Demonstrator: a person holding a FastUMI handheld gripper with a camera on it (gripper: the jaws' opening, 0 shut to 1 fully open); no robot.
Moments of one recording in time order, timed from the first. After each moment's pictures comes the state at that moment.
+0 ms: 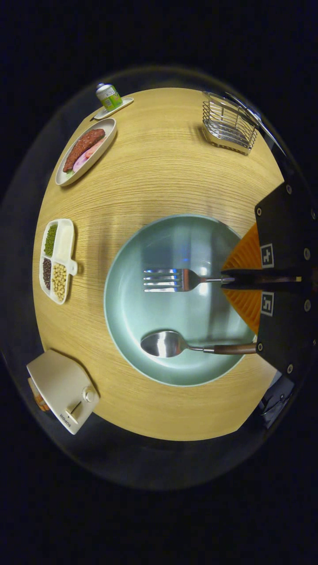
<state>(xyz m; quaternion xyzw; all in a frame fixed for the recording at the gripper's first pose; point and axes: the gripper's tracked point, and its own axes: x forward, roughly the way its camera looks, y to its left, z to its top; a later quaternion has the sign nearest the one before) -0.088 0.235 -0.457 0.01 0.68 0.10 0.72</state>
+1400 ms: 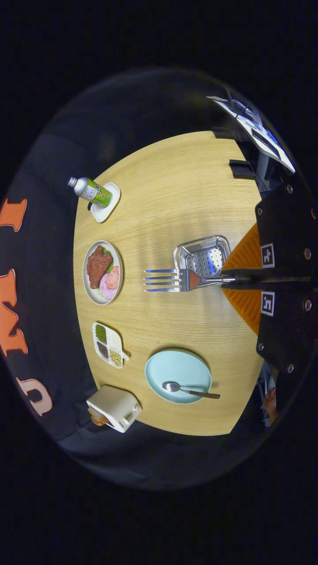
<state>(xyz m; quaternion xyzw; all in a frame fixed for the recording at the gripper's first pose) -0.134 -0.028 -0.351 0.03 0.62 0.02 0.79</state>
